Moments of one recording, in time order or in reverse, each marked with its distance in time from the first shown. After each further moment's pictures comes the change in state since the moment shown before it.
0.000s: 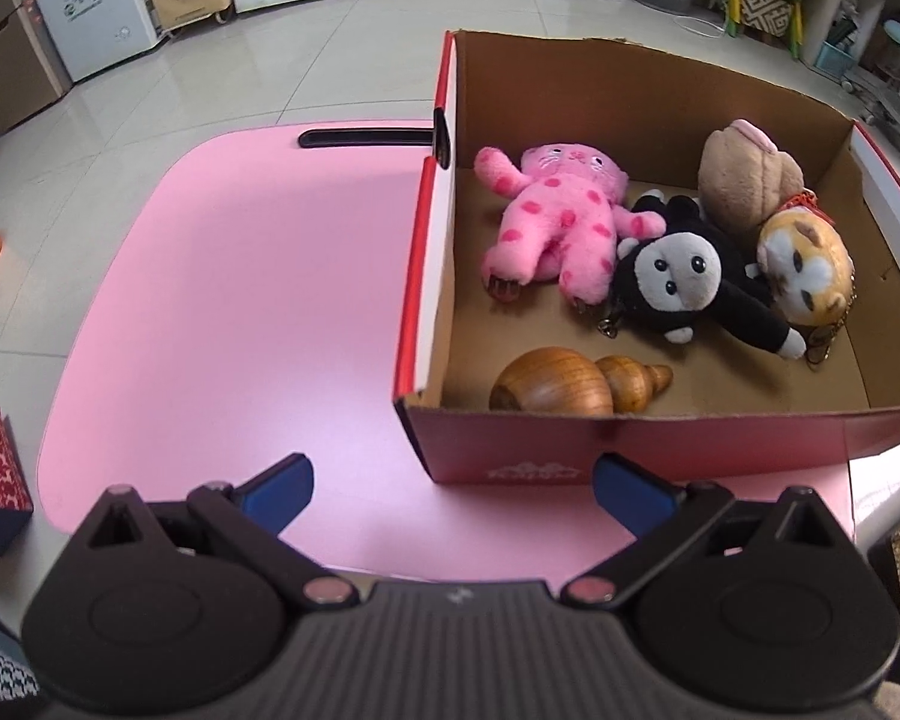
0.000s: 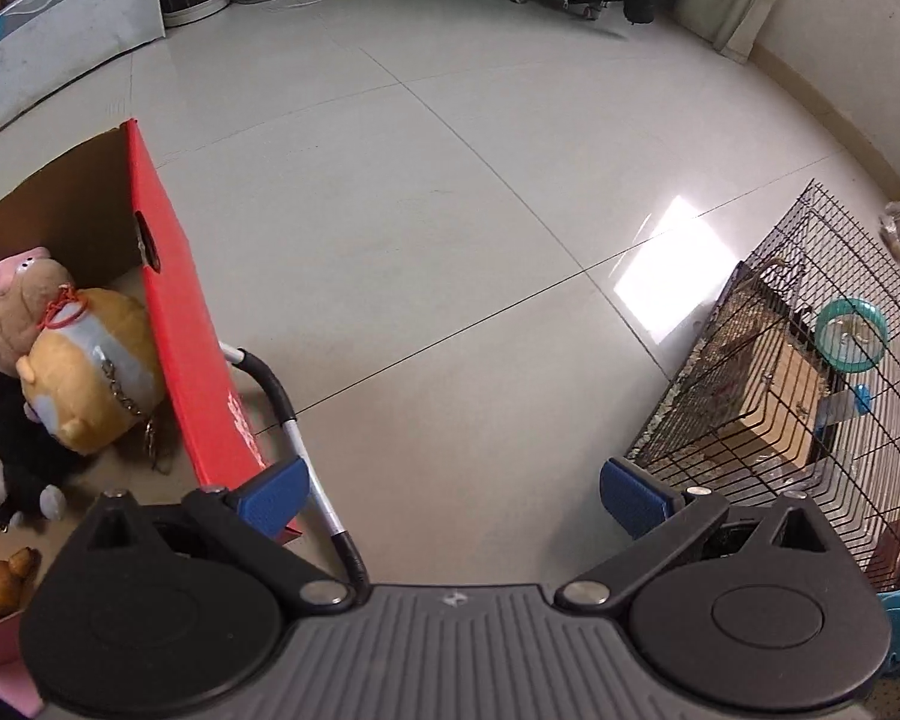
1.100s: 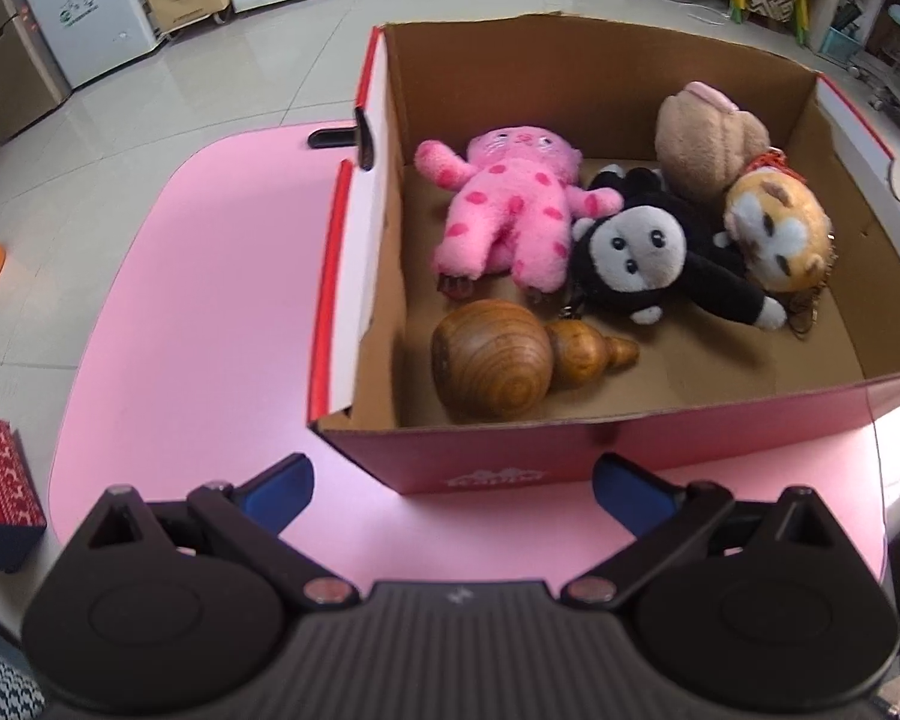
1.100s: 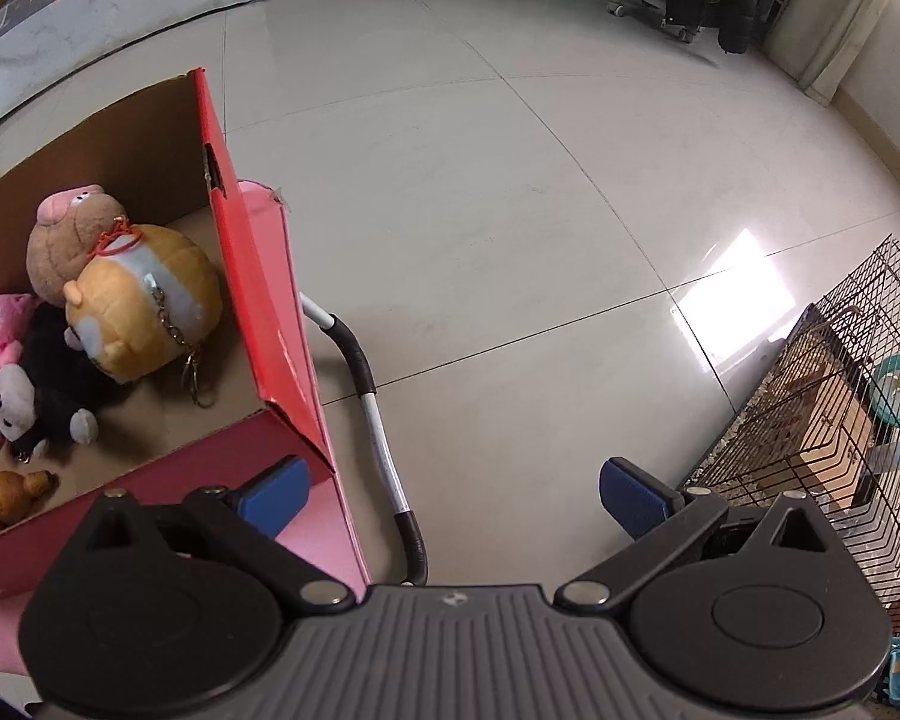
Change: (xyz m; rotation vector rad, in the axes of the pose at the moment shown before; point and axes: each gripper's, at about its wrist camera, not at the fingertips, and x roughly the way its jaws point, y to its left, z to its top) left arm 0.000 -0.038 0.001 0.057 -0.001 0.017; right arm -0.007 0.035 -0.011 -0.134 0.008 0.085
